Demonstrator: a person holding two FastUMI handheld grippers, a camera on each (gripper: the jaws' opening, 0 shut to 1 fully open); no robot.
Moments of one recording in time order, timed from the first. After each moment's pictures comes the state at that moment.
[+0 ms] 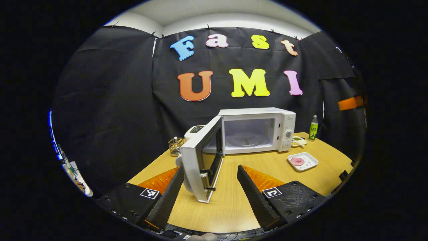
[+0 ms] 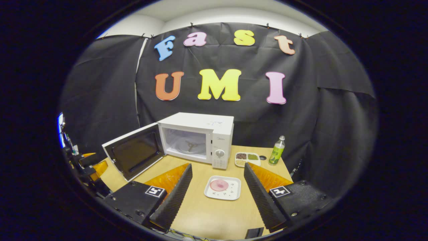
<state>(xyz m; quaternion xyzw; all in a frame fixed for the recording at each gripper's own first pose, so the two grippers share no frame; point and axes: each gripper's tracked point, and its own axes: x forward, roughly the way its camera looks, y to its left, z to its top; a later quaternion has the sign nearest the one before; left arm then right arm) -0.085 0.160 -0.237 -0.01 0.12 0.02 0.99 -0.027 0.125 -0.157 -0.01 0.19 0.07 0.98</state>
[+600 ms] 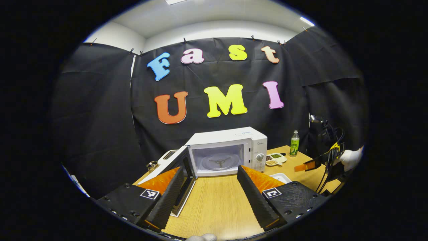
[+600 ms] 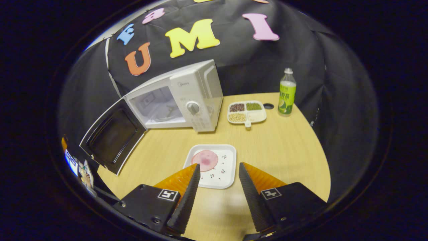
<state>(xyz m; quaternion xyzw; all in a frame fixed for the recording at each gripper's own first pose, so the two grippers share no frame) -0.052 0.039 -0.132 0.02 0.07 -0.01 1.00 0.067 0.062 -0.347 0.11 0.39 0.09 0.91</state>
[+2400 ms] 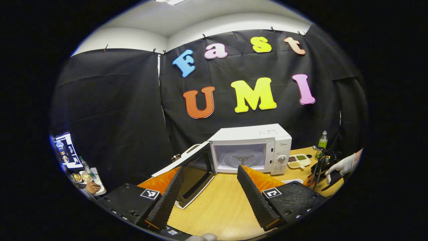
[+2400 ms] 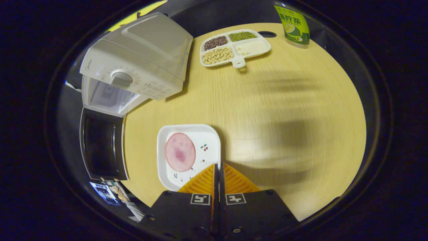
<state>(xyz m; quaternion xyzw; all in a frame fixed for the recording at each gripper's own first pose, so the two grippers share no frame) -0.056 0.041 -0.126 0.02 0.11 0.15 0.98 0.103 0.074 -0.441 0.23 0.61 0.08 0.75</state>
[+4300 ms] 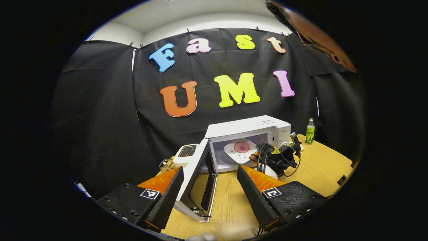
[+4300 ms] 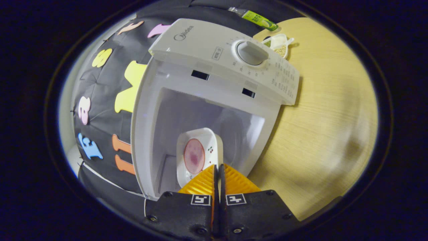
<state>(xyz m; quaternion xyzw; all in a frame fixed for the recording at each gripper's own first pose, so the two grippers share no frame) -0.017 0.148 -0.175 0.04 0.12 -0.01 0.99 0.293 0.347 -0.355 0.60 0.17 -0.06 0.78</state>
